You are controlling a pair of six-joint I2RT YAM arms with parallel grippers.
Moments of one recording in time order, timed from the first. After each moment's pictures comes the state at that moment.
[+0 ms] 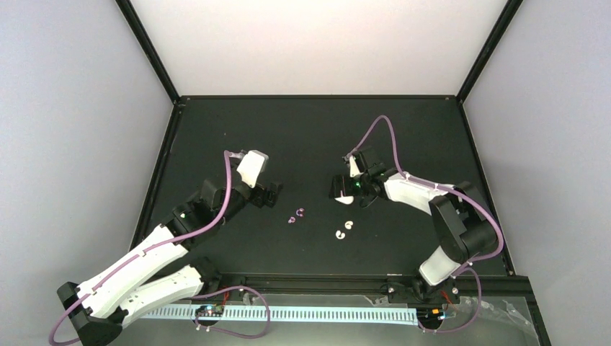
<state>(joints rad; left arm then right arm) -0.78 0.79 0.81 -0.42 -0.27 -0.13 0.51 1.62 0.85 -0.20 -0.23 0.40</state>
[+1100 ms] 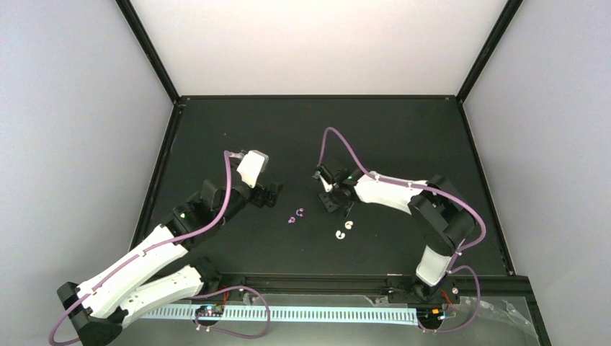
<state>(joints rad) -0.78 0.79 0.81 -0.42 -0.27 -0.12 0.75 1.74 1.02 -0.48 0.04 0.21</state>
